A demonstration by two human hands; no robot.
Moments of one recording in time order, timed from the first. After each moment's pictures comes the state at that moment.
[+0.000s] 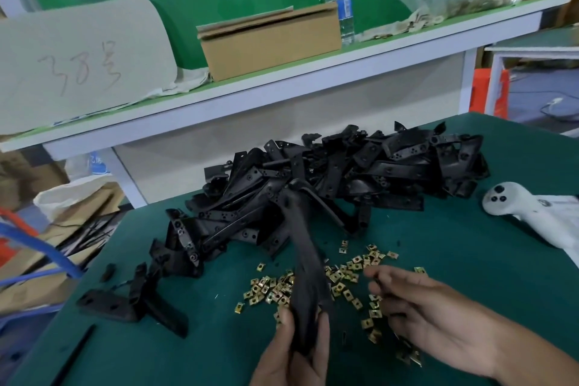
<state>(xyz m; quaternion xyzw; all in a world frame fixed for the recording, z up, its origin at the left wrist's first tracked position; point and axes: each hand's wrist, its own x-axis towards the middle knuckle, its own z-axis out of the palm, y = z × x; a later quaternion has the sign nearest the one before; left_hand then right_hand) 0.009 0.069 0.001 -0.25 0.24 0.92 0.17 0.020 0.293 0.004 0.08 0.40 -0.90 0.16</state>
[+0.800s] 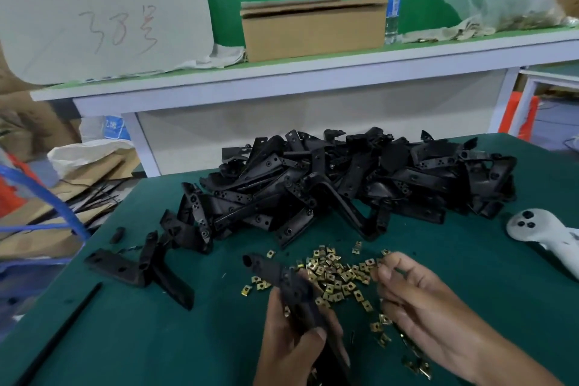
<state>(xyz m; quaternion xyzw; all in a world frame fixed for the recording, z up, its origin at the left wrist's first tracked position) 0.016 0.051 0.010 0.15 0.45 0.86 0.15 0.014 0.261 0.039 0.03 0.53 -0.85 0.06</state>
